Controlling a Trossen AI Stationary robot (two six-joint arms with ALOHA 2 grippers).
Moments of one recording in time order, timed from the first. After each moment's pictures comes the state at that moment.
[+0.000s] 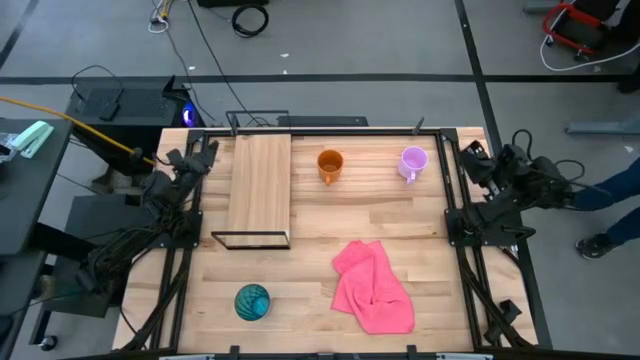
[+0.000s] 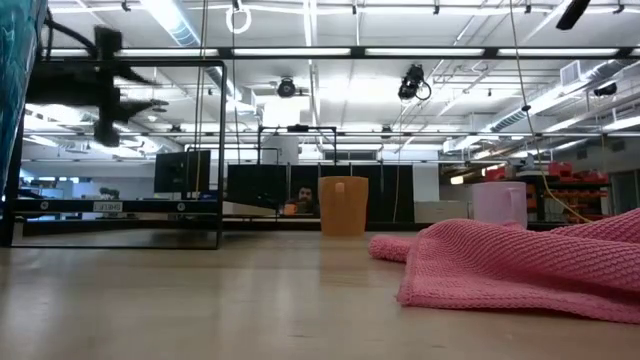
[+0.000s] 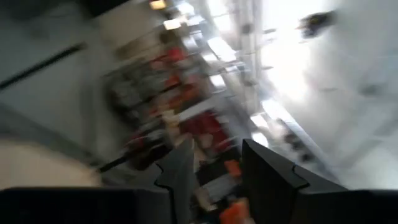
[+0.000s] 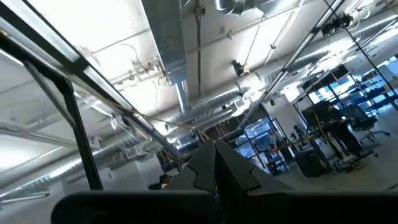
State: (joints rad) left arm 0.79 0.01 0.01 0.30 -0.15 -1.09; right arm 0.26 0.01 0.39 0.28 0.43 0.20
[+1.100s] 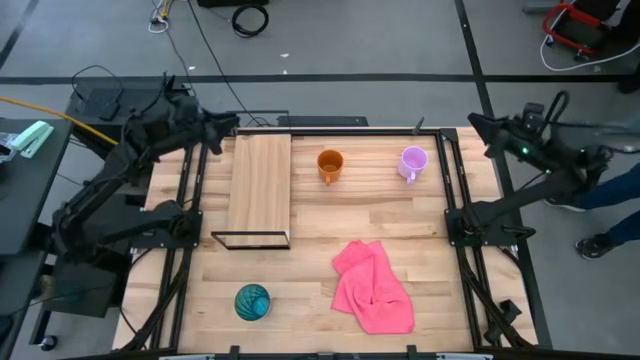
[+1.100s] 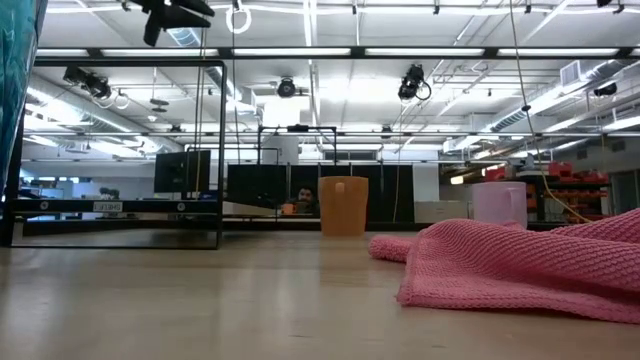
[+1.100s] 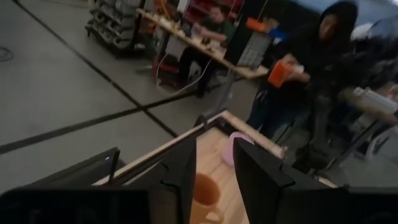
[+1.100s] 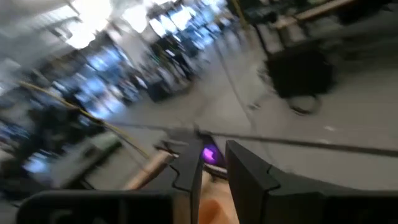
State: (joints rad) left arm 0.79 0.78 1.00 -0.37 0.22 -0.33; right arm 0.26 0.49 1.24 -0.93 1.00 0.63
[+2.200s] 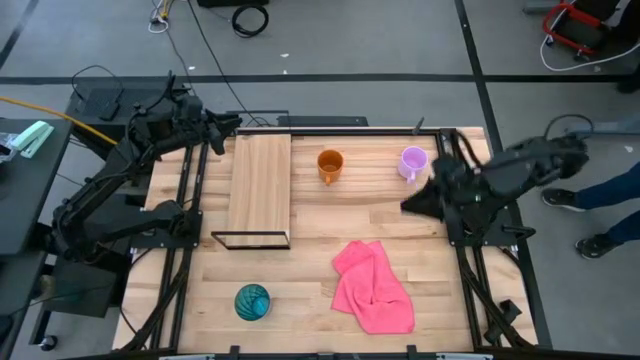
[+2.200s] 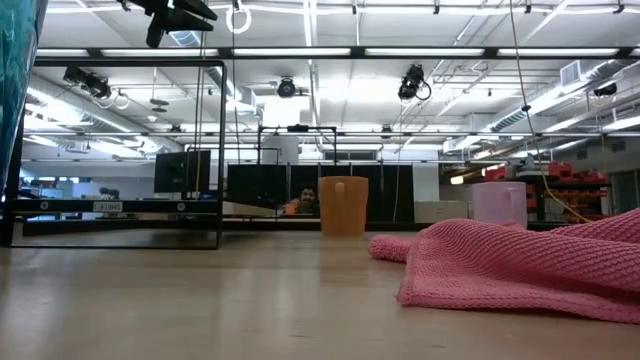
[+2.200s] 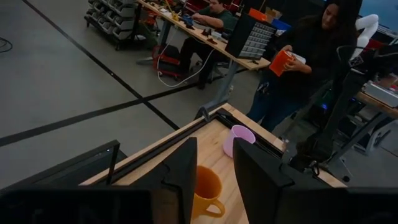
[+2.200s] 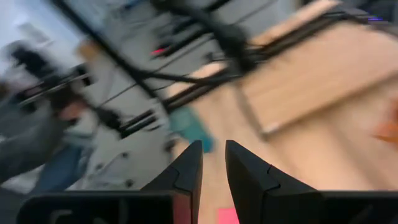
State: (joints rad) left arm 0.77 0.80 1.01 -0.39 0.22 -0.33; right arm 0.51 1.13 1.62 -0.92 0.33 0.73
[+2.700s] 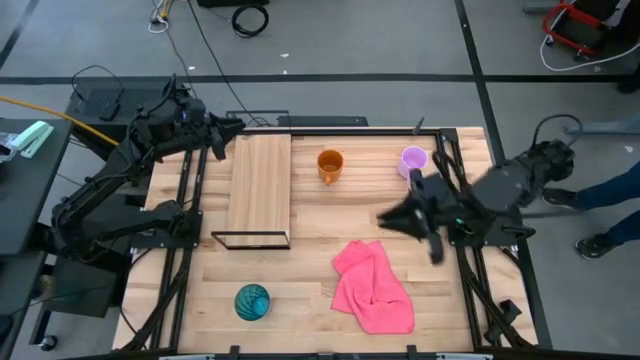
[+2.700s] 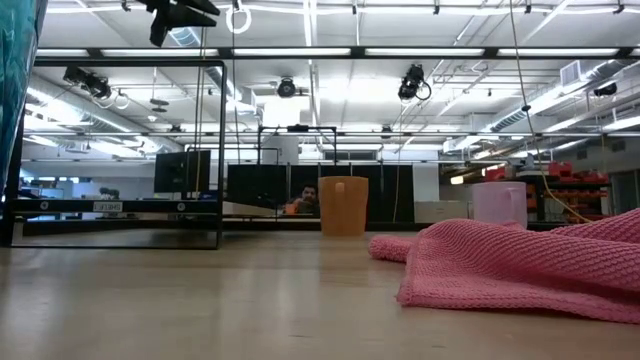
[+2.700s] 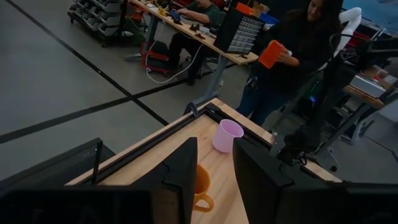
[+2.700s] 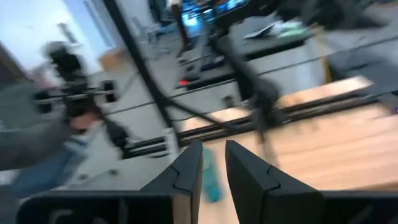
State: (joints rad) left arm 0.72 0.80 1.01 -0.39 0.22 -0.33; right arm 0.53 1.25 1.62 -0.63 0.44 0.40
